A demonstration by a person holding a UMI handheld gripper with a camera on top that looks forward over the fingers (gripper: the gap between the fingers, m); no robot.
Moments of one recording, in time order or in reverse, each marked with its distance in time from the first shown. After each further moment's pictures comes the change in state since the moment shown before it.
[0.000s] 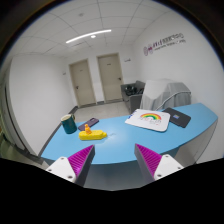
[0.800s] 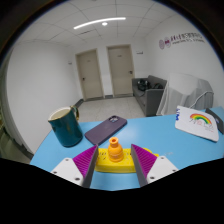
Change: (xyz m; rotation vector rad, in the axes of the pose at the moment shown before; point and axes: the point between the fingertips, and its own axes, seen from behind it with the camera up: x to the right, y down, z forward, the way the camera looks) arm -0.150 0.022 0.315 -0.053 -0.053 -0.058
